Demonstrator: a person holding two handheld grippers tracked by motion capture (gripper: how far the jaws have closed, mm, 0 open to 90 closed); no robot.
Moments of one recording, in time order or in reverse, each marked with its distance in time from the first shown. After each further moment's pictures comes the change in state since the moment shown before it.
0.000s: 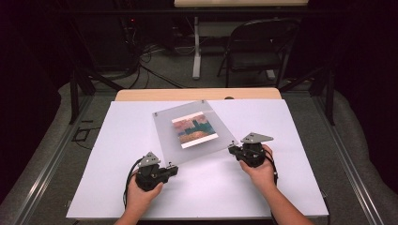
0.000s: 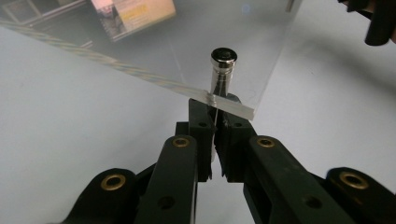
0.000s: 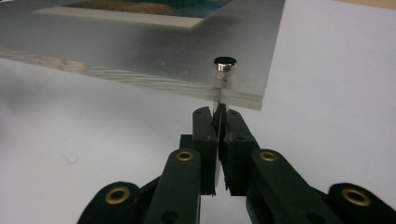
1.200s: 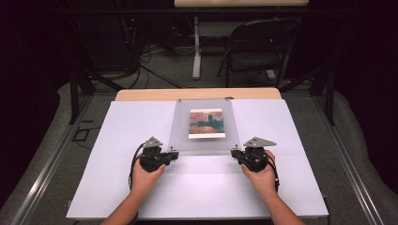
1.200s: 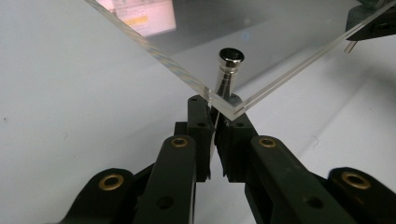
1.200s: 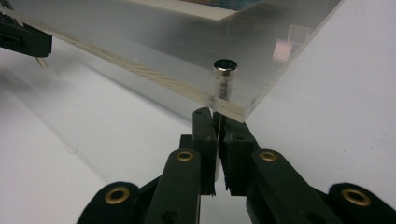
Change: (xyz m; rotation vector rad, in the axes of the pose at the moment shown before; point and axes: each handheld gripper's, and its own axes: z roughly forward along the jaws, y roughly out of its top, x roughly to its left) left arm 0.040 0.026 0.034 0.000 0.033 -0.032; right arm 0.004 -0.012 -0.006 0.012 -0.048 0.070
